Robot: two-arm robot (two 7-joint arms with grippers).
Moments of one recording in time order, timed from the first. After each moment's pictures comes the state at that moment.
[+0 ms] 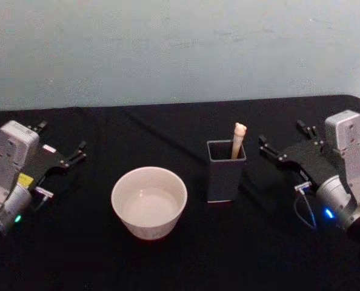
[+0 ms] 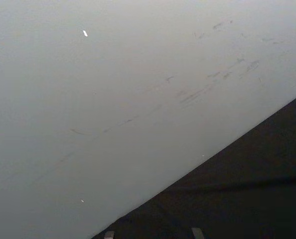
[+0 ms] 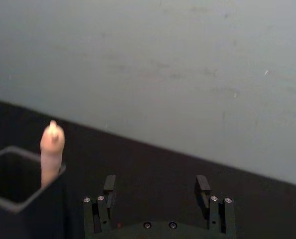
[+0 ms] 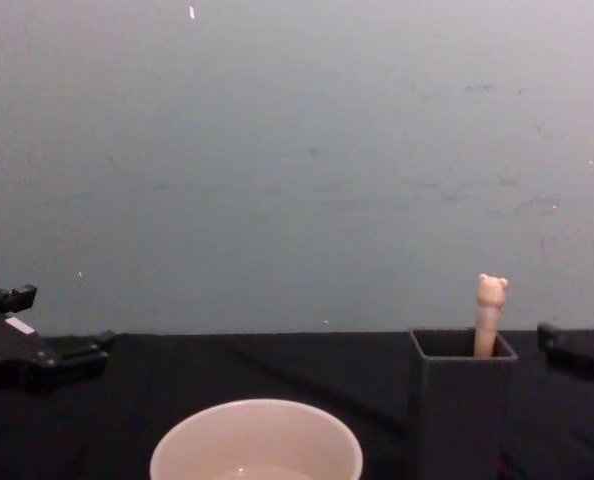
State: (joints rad) left arm -0.20 0.60 0.45 -1.41 -0.25 -0.12 0.03; right arm 0.14 0.42 -0.33 -1.44 0.27 -0.08 0.05
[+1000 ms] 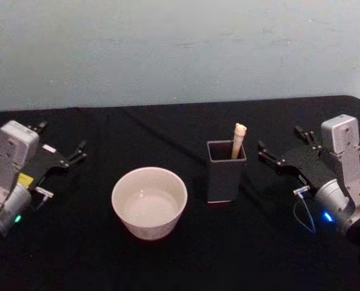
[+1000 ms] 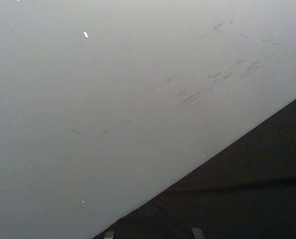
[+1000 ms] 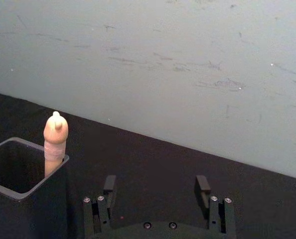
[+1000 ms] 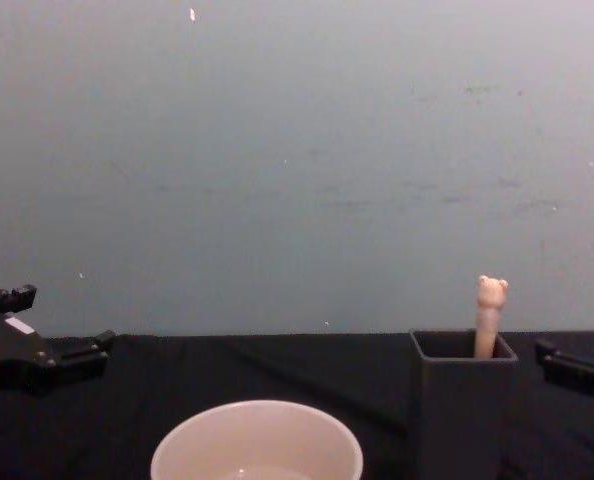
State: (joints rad) left arm -0.20 0.60 0.45 -1.41 -0.25 -0.12 0.03; right arm 0.14 0.42 -0.33 -1.44 0.26 -0.07 0.06
